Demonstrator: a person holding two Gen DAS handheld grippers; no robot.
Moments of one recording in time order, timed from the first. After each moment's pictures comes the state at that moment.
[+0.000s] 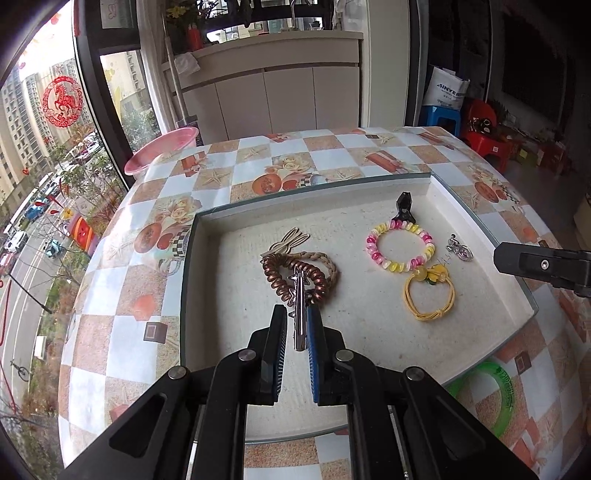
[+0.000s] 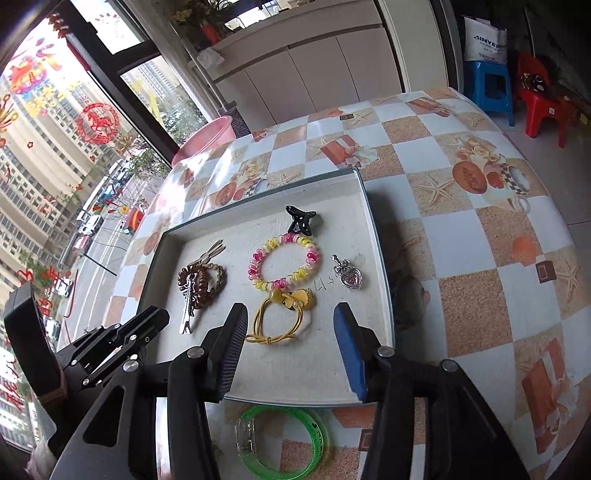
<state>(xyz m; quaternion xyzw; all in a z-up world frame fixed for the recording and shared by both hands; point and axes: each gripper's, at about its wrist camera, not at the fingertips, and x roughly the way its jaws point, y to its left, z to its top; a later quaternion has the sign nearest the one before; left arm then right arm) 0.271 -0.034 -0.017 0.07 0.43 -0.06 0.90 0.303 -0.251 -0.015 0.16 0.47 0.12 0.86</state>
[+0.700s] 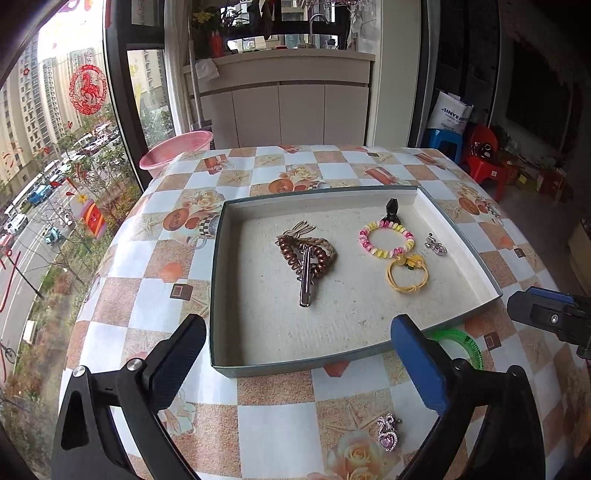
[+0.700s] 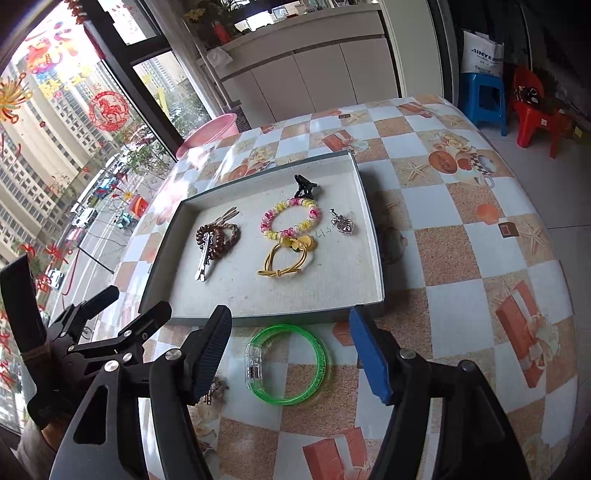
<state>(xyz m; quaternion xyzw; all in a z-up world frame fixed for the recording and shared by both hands) 0.210 -0.016 0.005 0.03 0.39 -0.04 0.92 0.224 -0.247 0.003 0.14 0.46 0.12 0.87</state>
